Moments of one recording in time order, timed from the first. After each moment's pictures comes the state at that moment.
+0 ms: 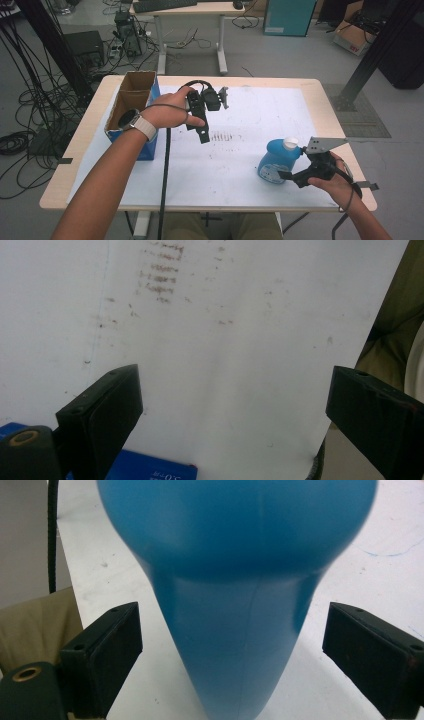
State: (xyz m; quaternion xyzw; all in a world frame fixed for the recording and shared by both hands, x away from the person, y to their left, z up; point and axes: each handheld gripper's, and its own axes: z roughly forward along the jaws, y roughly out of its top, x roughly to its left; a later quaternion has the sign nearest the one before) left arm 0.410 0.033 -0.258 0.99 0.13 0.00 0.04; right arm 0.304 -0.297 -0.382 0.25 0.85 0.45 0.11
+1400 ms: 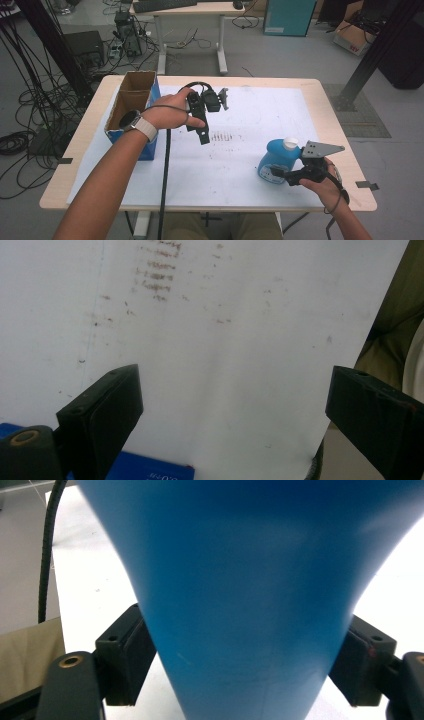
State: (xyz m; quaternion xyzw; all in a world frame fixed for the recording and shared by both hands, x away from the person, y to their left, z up) left arm 0.411 0.033 -0.262 0.99 0.13 0.00 0.04; right arm 0.305 -0.288 -0.407 0.24 0.81 0.51 0.12
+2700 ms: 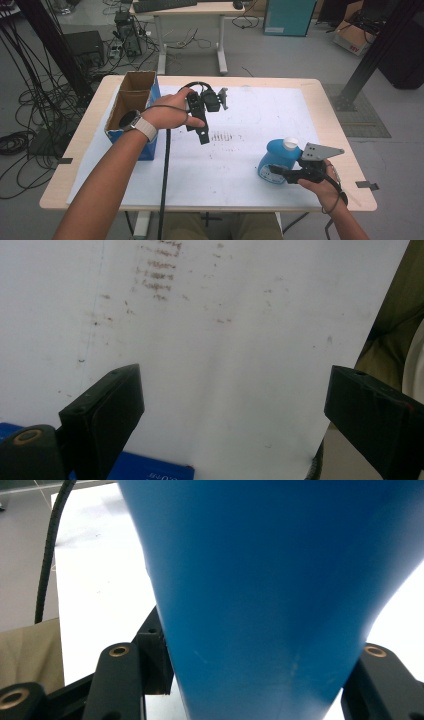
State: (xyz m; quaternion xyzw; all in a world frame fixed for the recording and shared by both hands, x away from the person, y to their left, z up) left arm 0.411 0.034 -0.263 0.99 0.13 0.00 0.04; right arm 0.303 -0.286 -0.411 0.23 0.81 0.53 0.14
